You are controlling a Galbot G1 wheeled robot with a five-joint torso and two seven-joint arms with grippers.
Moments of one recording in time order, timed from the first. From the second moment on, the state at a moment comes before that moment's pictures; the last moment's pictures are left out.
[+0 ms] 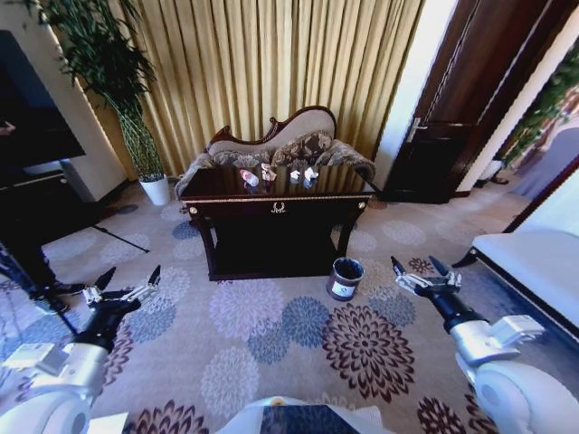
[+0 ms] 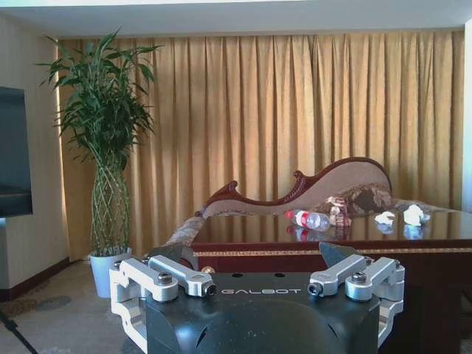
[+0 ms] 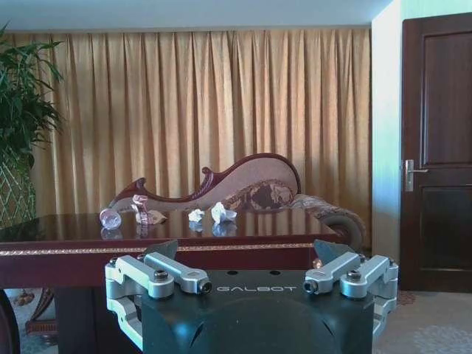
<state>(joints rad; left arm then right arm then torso) 1.80 -1.42 -1.14 -2.50 -0.49 0.31 0.20 -1.79 1.23 1.06 2.43 0.62 -0.26 -0.09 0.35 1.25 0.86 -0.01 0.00</state>
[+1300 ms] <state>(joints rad) 1.81 -1.43 -1.17 -2.50 -0.52 0.28 0.23 -1.80 1.25 1.05 2.44 0.62 -0.26 -0.10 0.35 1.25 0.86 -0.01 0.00</state>
